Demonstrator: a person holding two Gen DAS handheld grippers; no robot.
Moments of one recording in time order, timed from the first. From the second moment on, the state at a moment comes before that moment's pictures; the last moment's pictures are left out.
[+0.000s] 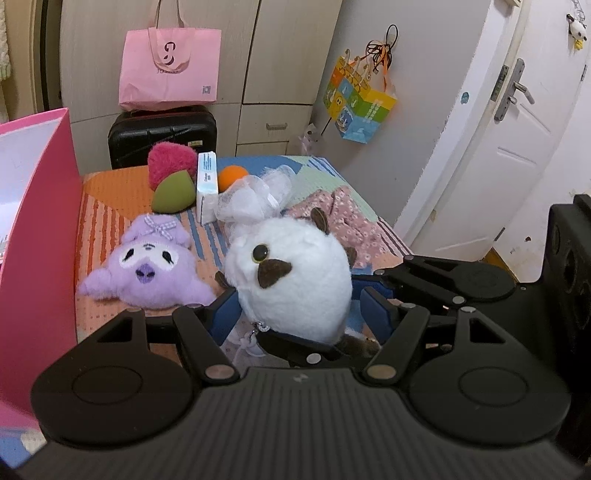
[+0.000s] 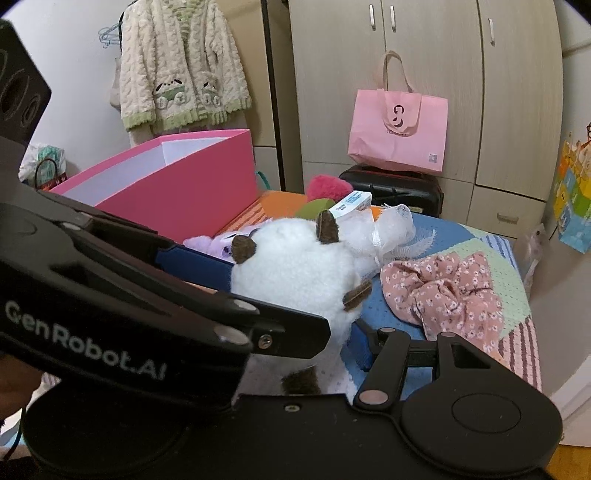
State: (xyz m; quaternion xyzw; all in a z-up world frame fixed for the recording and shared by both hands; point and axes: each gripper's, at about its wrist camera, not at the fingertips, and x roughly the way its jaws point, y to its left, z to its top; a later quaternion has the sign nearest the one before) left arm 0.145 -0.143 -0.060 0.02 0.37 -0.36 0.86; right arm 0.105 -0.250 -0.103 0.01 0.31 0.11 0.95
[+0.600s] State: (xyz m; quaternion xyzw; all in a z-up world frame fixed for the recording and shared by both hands) left arm 0.098 -0.110 -0.037 0.04 0.41 -0.33 0.85; right arm 0.060 -0.216 -0.084 -0.01 0.31 0.15 0.94
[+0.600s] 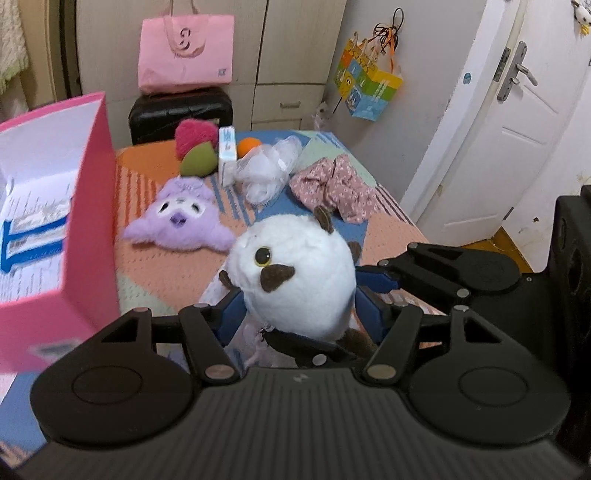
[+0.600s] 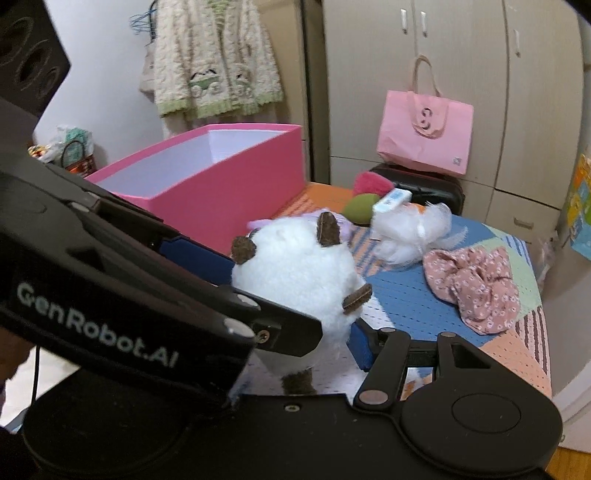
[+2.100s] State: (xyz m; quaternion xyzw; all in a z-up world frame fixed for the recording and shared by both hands) left arm 0.190 0.068 0.055 -0.09 0.38 -0.25 0.89; right arm 0.170 -0.079 0.036 -0.05 0.24 0.29 0.92
